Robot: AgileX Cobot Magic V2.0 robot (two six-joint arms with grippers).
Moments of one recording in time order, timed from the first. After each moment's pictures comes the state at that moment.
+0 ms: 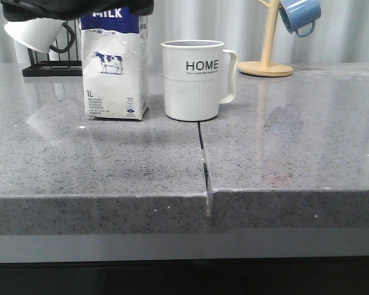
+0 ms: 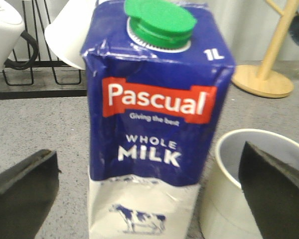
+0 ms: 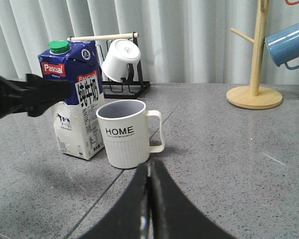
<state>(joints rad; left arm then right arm) -0.92 1.48 -0.90 -1.28 -0.74 0.89 0.43 0.30 -0.28 0.07 0.02 0.07</state>
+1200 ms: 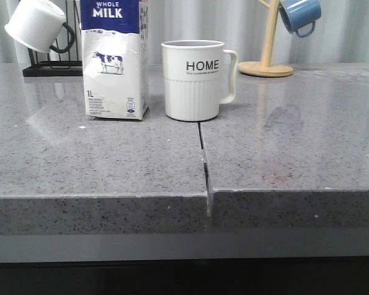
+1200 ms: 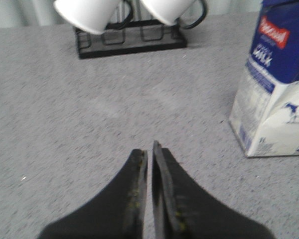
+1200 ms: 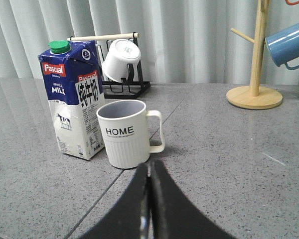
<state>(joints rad) -0.18 0.82 -0.61 -0.02 0.20 -0.01 0.43 0.30 -0.28 0.07 0.02 0.07</state>
